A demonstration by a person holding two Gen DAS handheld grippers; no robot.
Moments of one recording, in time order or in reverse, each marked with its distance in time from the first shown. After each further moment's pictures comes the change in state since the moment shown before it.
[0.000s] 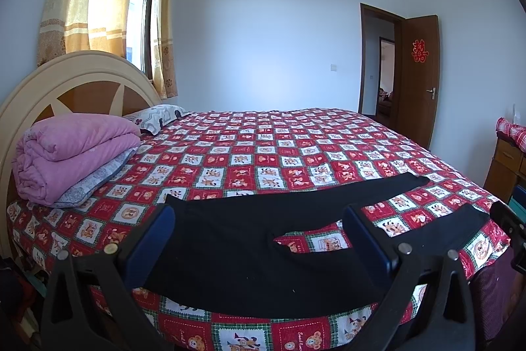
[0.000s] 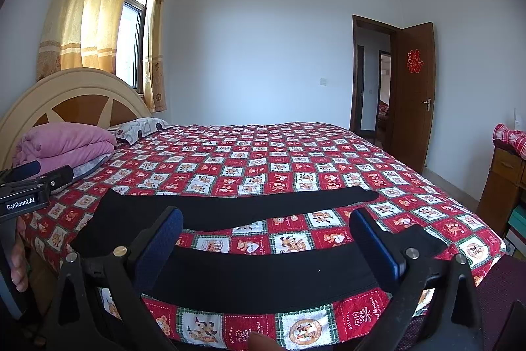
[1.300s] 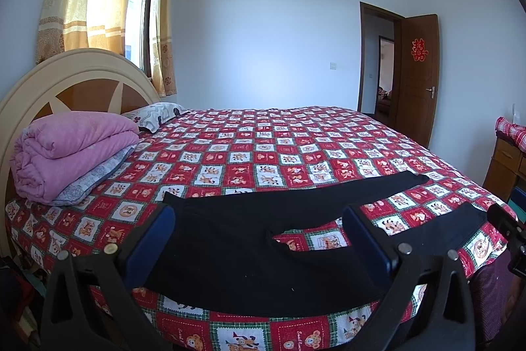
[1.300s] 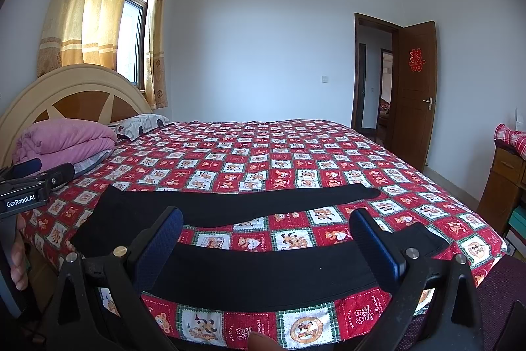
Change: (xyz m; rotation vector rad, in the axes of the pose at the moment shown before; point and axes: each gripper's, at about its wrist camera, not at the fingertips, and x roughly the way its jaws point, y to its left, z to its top) left arm 0.001 0.000 0.000 -0.001 0.006 -0.002; right arm 0.002 0.003 -0.003 -0.005 0.013 0.001
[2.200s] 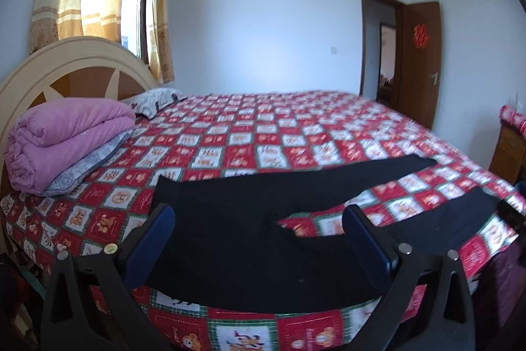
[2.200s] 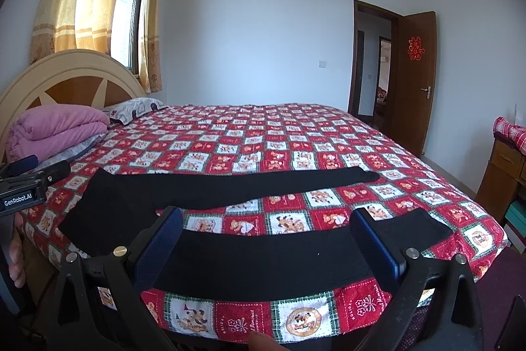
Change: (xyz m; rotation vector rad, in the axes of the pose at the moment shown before) left arm 0.045 0.001 -0.037 0.023 0.084 0.025; right arm 0.028 -0.003 -0.020 -0.012 0.083 -0.021
